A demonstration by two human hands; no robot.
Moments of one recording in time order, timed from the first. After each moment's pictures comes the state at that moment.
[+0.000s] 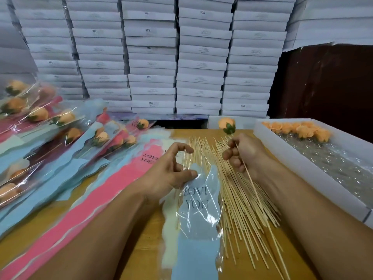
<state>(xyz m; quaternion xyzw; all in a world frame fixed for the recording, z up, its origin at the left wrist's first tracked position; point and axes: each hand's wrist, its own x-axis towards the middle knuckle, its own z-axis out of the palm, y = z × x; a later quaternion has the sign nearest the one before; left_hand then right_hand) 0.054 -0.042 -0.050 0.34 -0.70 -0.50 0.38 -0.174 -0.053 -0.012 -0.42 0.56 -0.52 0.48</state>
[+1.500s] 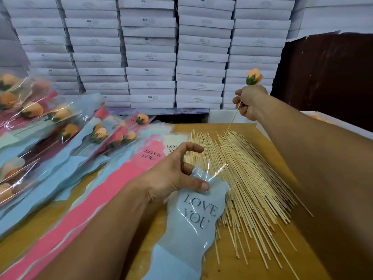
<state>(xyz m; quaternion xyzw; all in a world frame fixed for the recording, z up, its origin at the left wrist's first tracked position) 0.055 -0.040 -0.045 0.32 -0.64 -0.62 0.32 -0.190 -0.154 0.067 -0.34 0.62 -0.60 0.38</state>
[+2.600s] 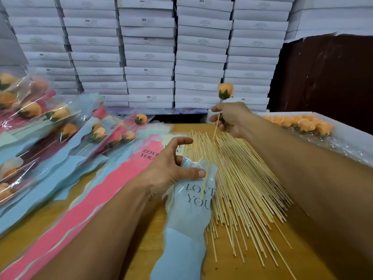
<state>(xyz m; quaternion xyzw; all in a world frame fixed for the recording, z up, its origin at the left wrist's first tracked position) 0.058 -0.057 -0.054 0.34 -0.65 -0.55 0.40 -0.152 -0.132 0.034 -0.42 0.58 -0.55 0.43</state>
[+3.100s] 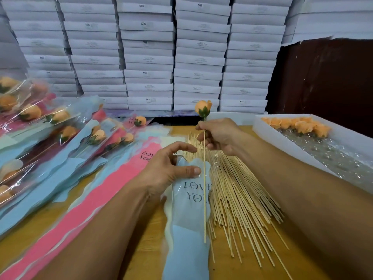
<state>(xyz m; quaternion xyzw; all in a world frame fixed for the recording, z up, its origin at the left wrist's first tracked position) 0.054 -0.050 -0.050 0.33 -0.63 -0.55 0.43 -0.134 -0.106 0.008 -0.50 0.55 -0.48 0.46</state>
